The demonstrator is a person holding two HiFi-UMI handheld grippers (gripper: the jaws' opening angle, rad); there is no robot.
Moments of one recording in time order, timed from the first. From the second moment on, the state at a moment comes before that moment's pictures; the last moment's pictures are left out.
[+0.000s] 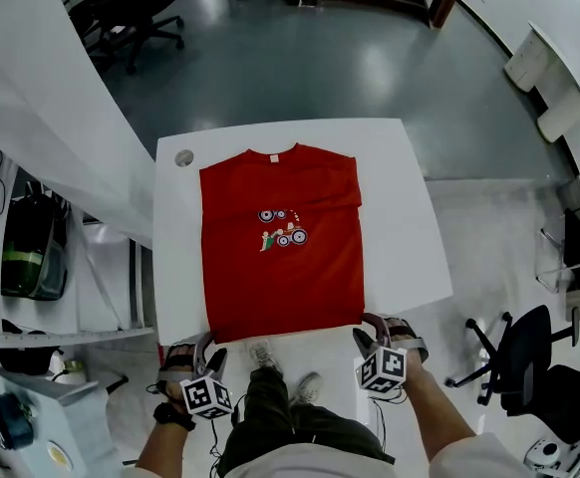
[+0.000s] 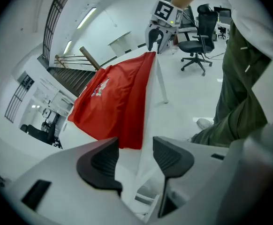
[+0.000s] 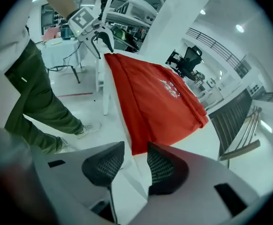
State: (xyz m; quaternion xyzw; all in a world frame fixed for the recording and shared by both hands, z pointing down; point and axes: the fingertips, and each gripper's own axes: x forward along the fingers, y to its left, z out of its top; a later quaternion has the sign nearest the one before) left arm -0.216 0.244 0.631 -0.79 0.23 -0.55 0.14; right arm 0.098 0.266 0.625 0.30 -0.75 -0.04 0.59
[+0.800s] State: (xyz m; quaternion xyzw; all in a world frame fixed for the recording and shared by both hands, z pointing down) left arm -0.197 0.245 0.644 -0.75 0.18 -0.59 0.22; right arm 0.083 0.261 0.640 0.24 -0.73 -0.14 0.62
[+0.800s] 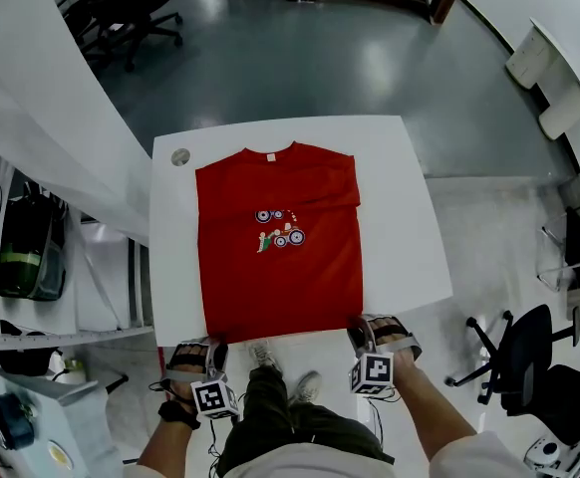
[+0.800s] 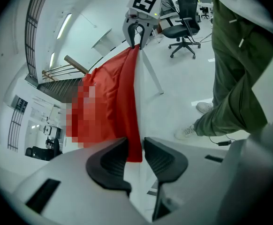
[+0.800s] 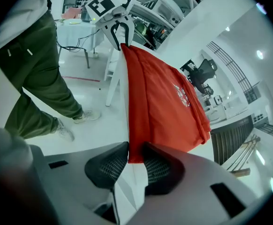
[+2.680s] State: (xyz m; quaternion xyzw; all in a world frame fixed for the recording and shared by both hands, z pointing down) left arm -0.197 0.031 0.510 -0.84 0.16 -0.50 0.10; right arm 0.112 0.080 0.497 0.28 -0.78 0.01 0.56
